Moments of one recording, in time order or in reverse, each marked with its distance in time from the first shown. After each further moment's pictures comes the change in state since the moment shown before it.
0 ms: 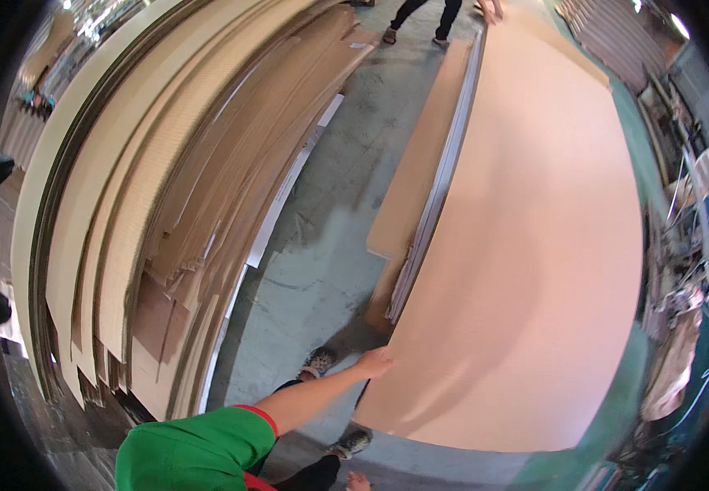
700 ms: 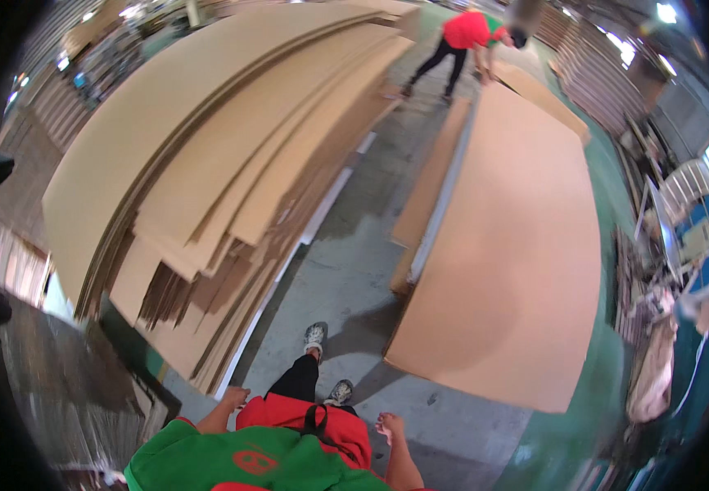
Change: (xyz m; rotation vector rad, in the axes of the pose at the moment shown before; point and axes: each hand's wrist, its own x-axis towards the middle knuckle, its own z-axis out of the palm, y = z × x) left_hand -0.639 -0.351 -0.097 0.079 0.252 -0.718; right_hand -0.192 0.043 0.022 0.028 0.038 -0.224
